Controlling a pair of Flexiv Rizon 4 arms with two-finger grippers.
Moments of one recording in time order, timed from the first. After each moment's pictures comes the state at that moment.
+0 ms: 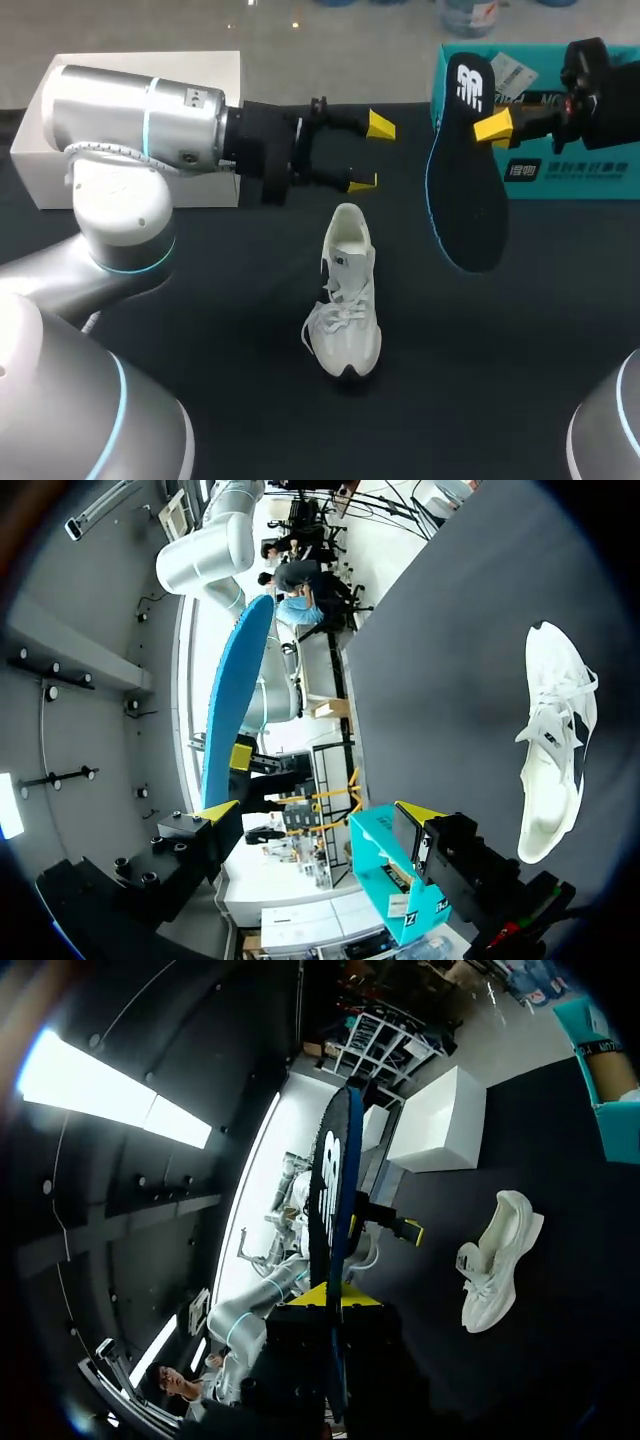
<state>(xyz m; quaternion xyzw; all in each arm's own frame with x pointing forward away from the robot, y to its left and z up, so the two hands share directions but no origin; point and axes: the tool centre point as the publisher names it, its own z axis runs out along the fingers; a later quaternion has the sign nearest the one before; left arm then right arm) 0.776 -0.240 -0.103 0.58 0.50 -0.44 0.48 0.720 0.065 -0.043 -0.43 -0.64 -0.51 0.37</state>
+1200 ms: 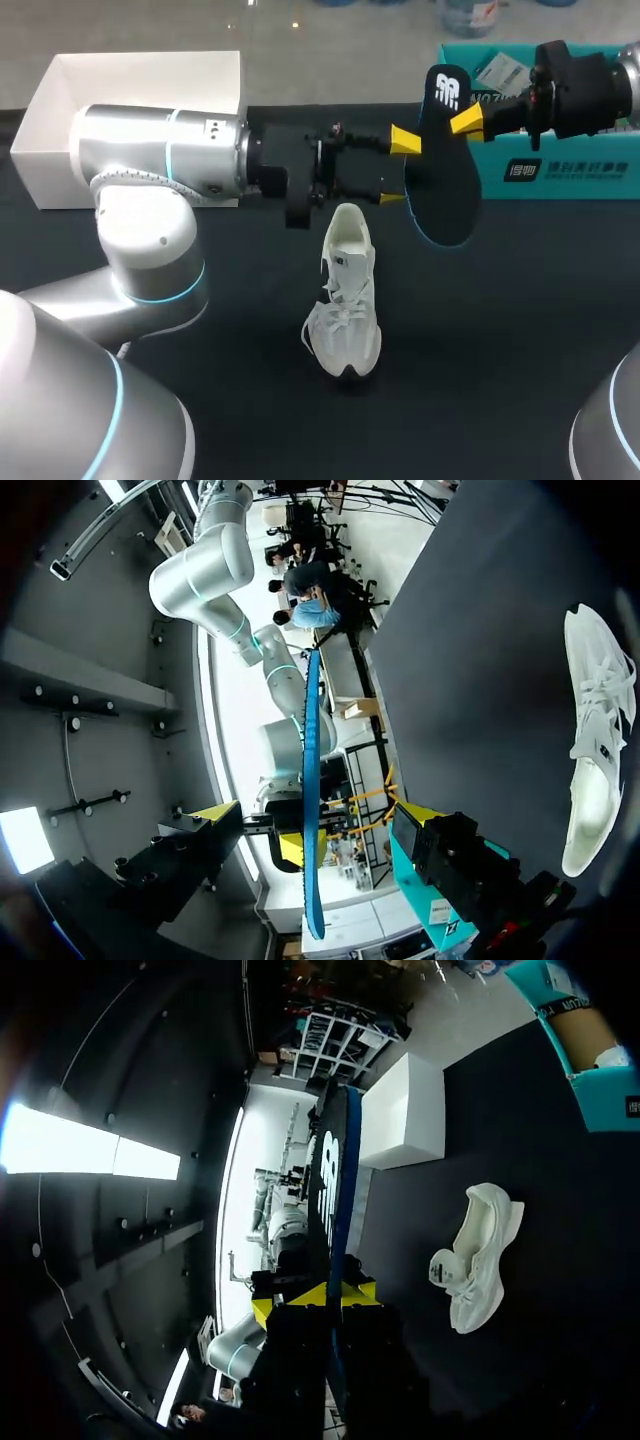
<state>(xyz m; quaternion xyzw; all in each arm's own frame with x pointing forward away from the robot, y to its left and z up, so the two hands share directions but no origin) 0.744 -0.273 -0.093 0.57 0.43 -0.45 0.53 0.778 0.078 -0.081 -0.51 -0.61 -0.46 0.39</state>
